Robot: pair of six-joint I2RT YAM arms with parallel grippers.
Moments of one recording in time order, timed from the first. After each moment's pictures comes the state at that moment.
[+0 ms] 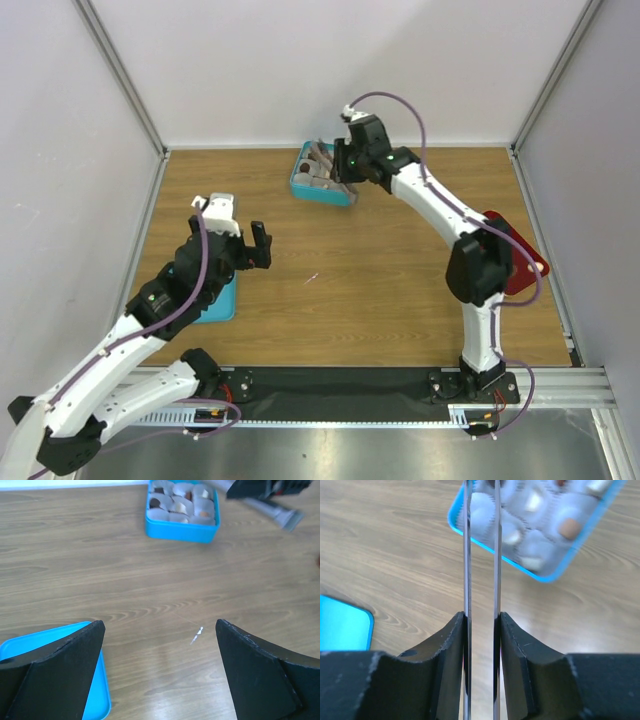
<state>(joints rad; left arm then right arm) -0.74 0.75 0.92 -0.51 -0.49 -0.28 0.54 2.00 1.91 -0.53 -0.02 0.35</state>
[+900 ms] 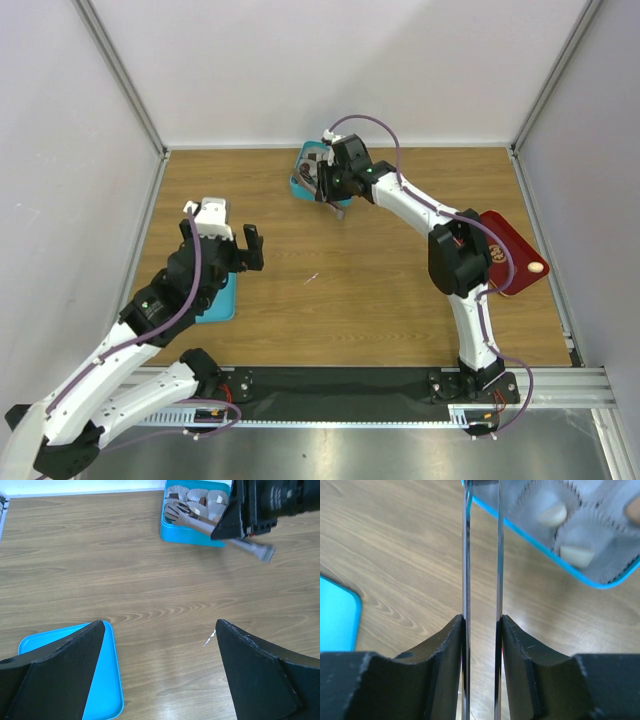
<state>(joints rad) -0.74 0.69 0.90 -0.53 -0.55 -0.24 0.59 2.17 1.91 -0.45 -0.14 0.32</state>
